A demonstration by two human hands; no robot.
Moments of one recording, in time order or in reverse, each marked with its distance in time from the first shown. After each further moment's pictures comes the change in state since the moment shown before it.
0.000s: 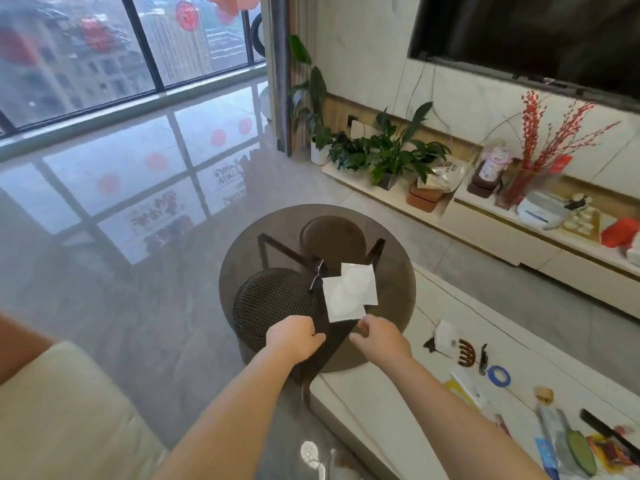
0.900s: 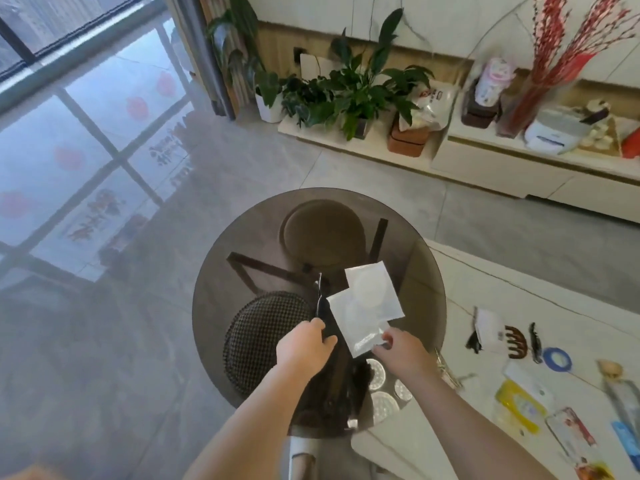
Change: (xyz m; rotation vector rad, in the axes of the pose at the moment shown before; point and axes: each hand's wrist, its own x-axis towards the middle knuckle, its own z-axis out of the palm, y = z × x) left_hand 0.262 -0.031 -0.033 0.044 -0.135 0.108; right_hand 0.226 -0.017 0.042 0.191 -0.135 0.369
